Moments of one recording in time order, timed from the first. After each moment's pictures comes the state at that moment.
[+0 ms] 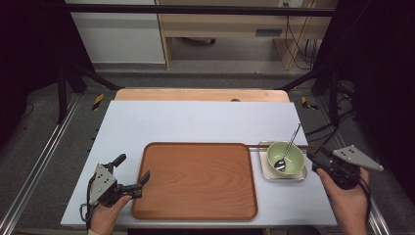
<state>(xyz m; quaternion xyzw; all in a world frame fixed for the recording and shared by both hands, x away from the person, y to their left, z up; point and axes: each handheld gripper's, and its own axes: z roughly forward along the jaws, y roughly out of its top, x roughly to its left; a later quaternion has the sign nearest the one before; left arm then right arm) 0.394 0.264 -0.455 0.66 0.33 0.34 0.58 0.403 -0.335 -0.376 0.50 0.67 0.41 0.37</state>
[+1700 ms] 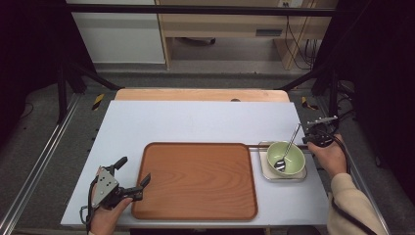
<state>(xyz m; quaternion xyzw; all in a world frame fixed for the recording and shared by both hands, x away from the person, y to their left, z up) 0.391 0.261 -0.460 0.68 0.32 0.35 0.56 0.566 -0.376 -0.450 0.55 0.78 0.22 0.22</state>
